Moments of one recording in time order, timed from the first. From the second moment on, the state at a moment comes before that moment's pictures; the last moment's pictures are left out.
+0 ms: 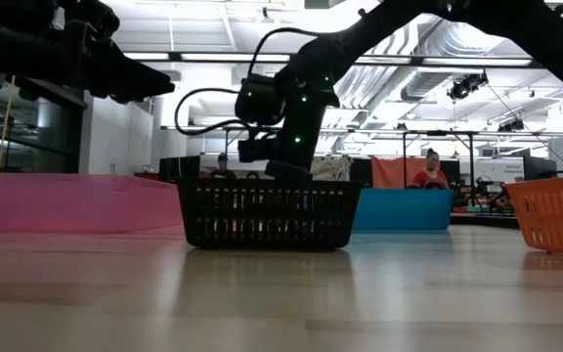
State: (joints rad) left arm 0.10 0.59 0.17 0.34 -0.12 0.12; right arm -0.23 2.25 1.72 -0.72 0.03 -0.22
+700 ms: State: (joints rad) left arm 0.10 0.59 0.17 0.31 -0.12 0.10; right arm -0.23 2.24 1.81 -1.03 0.01 -0.22
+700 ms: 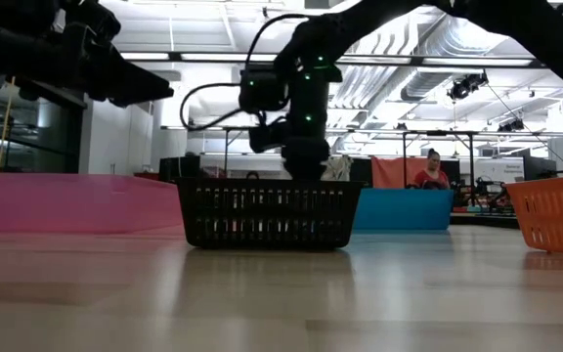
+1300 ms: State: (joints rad) left arm 0.10 0.59 0.17 0.31 -0.12 0.09; right arm -0.21 2.23 1.83 -0.95 0.17 -0.30
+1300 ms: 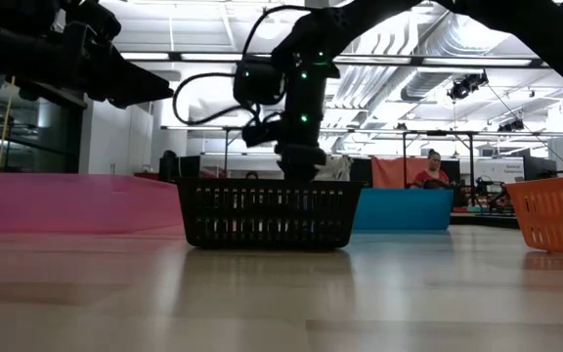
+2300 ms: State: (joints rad) left arm 0.10 0.59 0.17 0.37 -0.12 0.13; right arm -0.33 2.30 1.94 -0.82 0.02 0.07
